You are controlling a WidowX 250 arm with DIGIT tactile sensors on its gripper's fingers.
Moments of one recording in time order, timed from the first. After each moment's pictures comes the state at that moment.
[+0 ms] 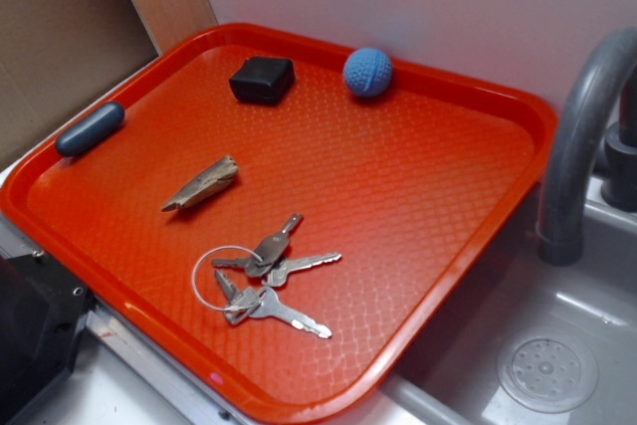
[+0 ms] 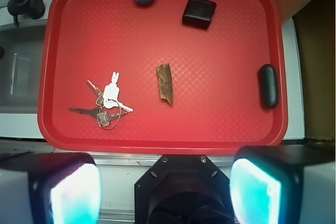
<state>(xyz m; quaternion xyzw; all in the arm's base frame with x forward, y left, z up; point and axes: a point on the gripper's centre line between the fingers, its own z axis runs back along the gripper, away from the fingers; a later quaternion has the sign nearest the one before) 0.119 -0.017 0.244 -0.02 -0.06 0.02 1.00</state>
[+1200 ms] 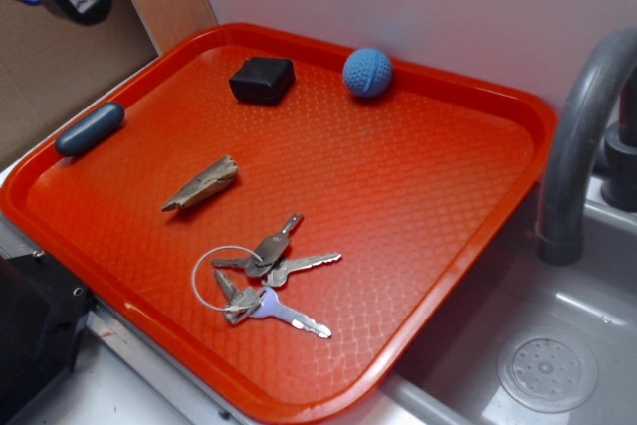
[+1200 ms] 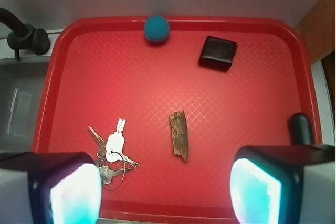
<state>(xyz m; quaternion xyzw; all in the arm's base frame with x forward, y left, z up) 0.169 -0.028 0.206 -0.03 -0.13 0.01 0.99</state>
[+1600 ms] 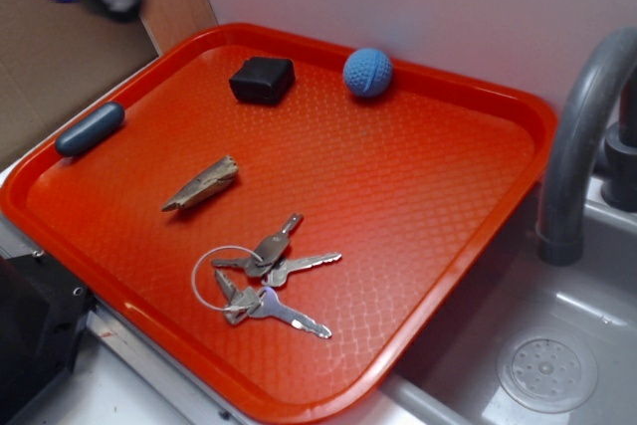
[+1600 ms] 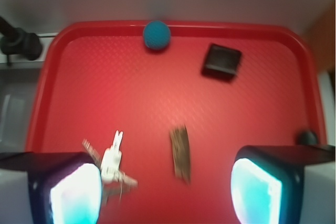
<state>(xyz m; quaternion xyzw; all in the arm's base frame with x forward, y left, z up) 0.217 -0.039 0.174 -0.02 -0.11 0.00 0.99</state>
